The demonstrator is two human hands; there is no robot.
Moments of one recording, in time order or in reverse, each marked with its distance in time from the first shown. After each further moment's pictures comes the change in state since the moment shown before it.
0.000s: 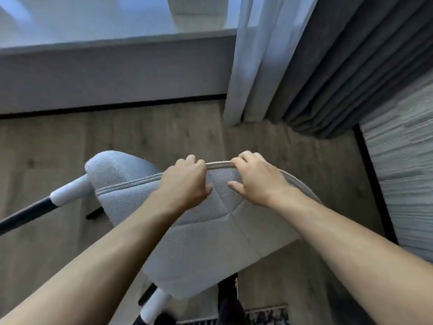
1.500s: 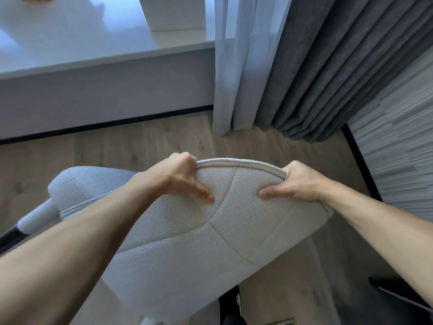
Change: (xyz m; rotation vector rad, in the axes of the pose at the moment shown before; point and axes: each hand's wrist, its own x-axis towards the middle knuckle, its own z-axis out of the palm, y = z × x) left_hand 0.053 -0.004 -0.028 -0.303 -0.252 0.053; right_hand -0.033 0.107 -0.032 0.775 -0.217 0.283
